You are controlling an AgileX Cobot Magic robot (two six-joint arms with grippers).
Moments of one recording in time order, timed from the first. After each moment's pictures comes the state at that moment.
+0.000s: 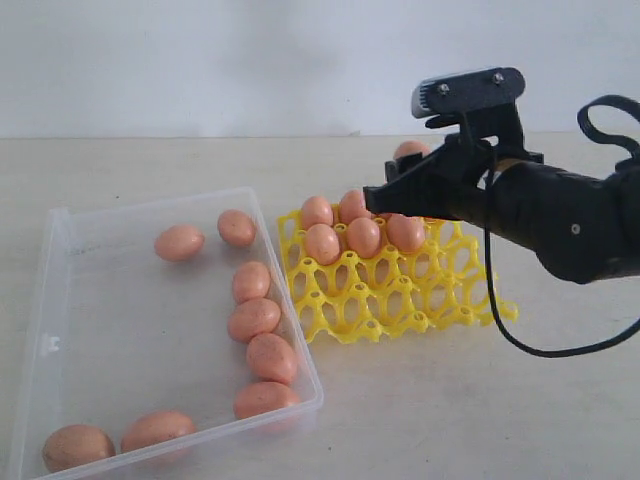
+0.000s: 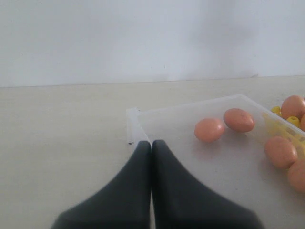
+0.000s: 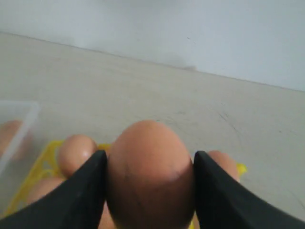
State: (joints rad) left arm -0.03 0.00 0.00 -0.03 0.23 0.02; right arm 0.50 1.68 -0.75 0.29 -0.46 -0.18
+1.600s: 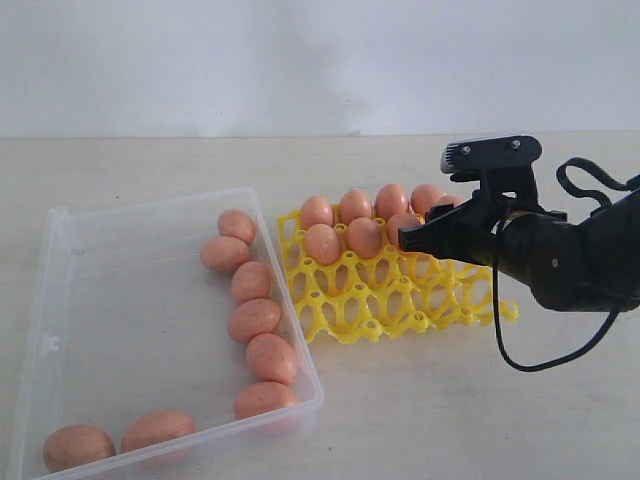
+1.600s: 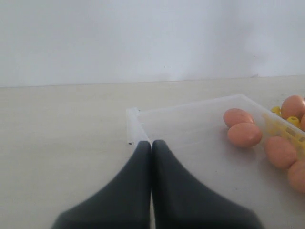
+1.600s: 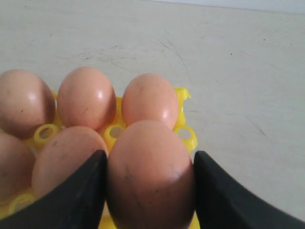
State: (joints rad) left arm -0.03 0.00 0.00 -0.03 0.23 0.02; right arm 0.42 1.87 -0.73 0.35 -0.55 -0.17
